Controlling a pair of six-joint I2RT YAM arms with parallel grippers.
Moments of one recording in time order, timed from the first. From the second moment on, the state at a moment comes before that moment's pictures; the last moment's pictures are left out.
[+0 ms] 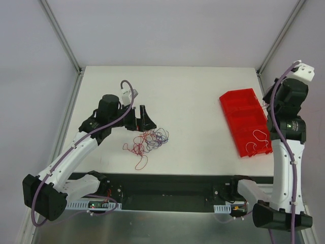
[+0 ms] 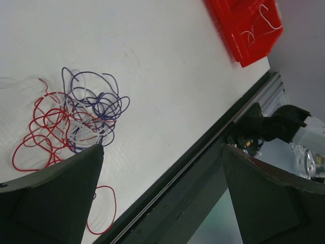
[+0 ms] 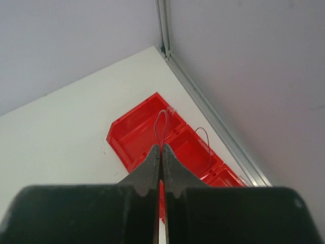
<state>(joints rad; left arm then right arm) -0.44 1.04 0.87 -0.41 0.51 -0.50 -0.09 0.98 1.38 -0.63 0.35 0.16</state>
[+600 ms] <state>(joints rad) -0.47 1.04 1.04 -0.47 0.60 -0.38 -0.26 1.17 1.17 -0.55 -0.01 0.46</state>
